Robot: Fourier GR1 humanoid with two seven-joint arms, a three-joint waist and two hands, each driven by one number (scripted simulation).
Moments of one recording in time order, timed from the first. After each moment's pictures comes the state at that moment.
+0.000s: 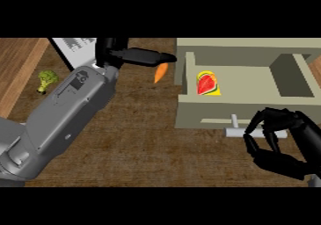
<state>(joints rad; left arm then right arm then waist) -0.99 0.29 -0.47 -0.97 0.67 0.46 -0.24 -0.05 -0.27 0.00 -1.95 0.29 0.32 -0.01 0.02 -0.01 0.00</state>
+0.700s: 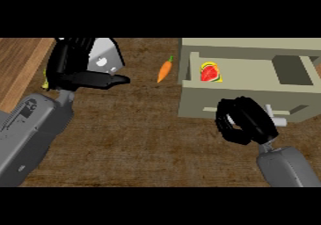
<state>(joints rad) -0.69 0.48 -0.39 -1.26 0.70 0.36 -0.22 -0.26 -0.28 0.22 -1.44 0.82 0.09 -0.17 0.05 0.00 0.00</state>
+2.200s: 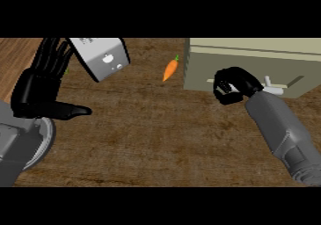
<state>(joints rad) -0.41 0.56 -0.25 -1.37 0.71 0.10 -0.30 -0.89 -0.26 -0.02 -0.32 0.83 -0.01 -0.57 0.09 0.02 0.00</state>
